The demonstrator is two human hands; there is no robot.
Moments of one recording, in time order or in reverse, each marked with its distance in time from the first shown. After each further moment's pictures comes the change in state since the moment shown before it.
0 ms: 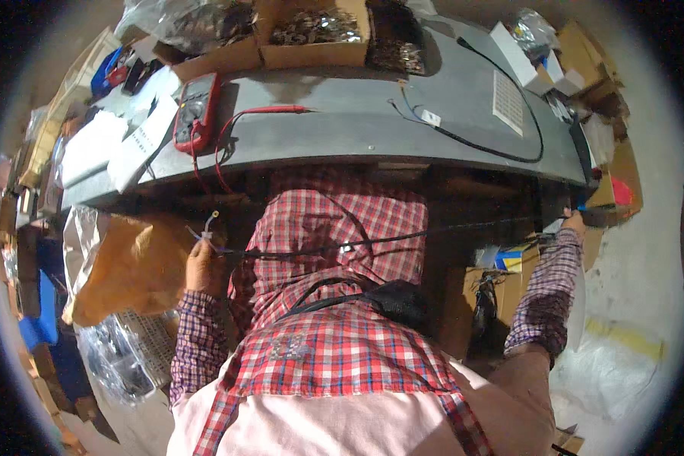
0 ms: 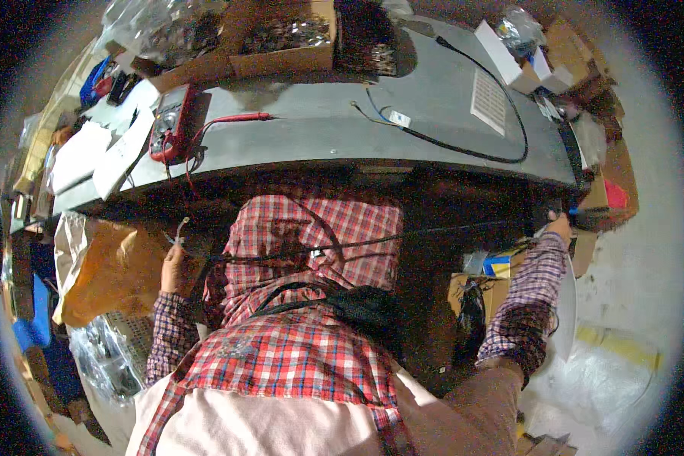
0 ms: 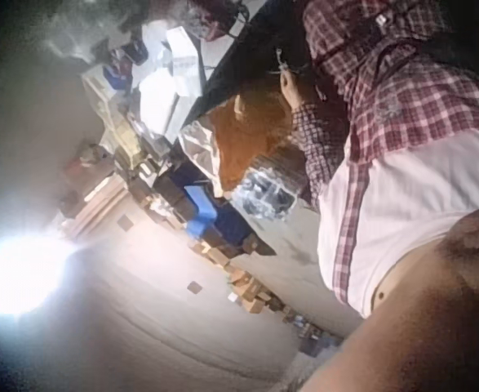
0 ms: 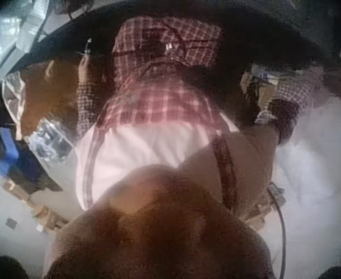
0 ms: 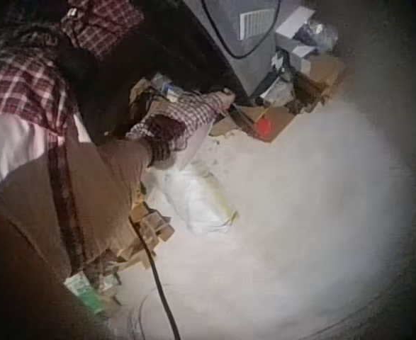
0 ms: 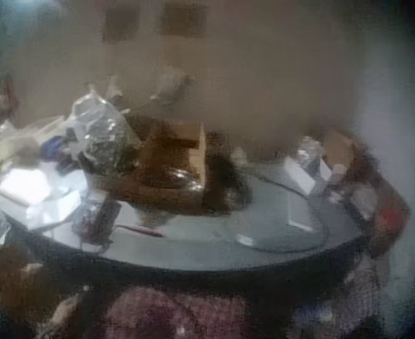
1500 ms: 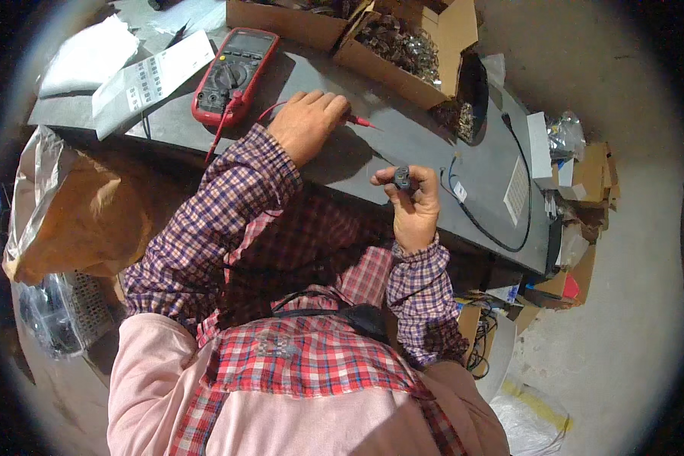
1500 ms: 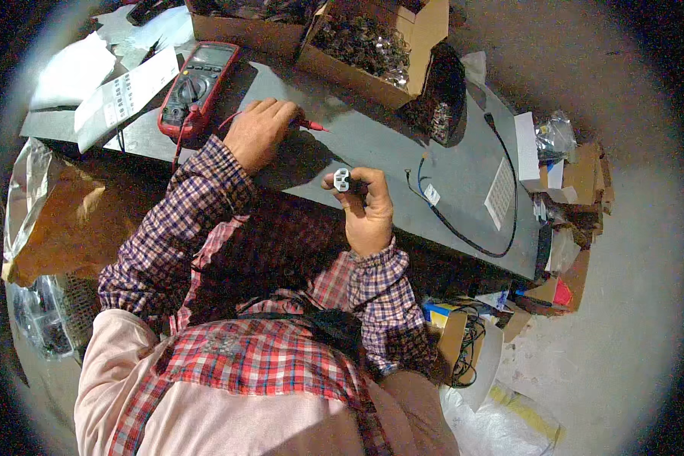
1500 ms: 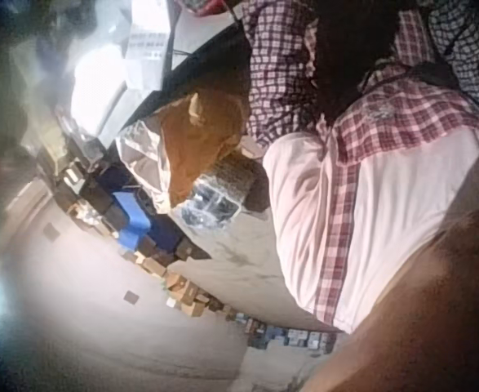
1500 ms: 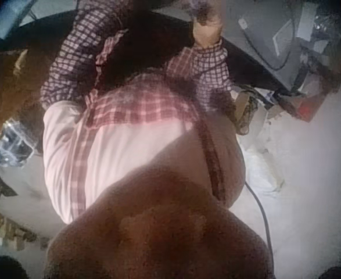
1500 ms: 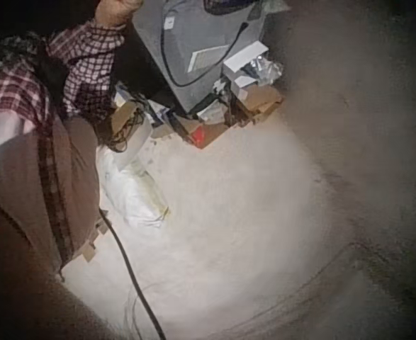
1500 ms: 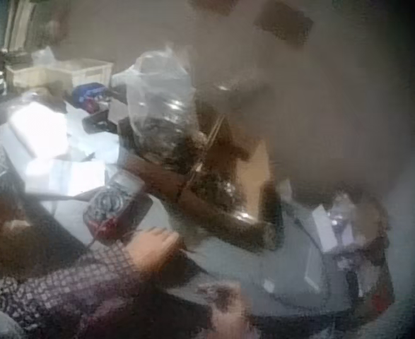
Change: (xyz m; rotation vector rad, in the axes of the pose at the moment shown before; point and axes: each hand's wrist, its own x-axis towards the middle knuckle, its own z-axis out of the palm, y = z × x) left_hand 0.116 0.074 0.227 1.369 -0.282 1.292; right_hand -0.401 -0.281 -0.096 1.607 -0.820 -1.345
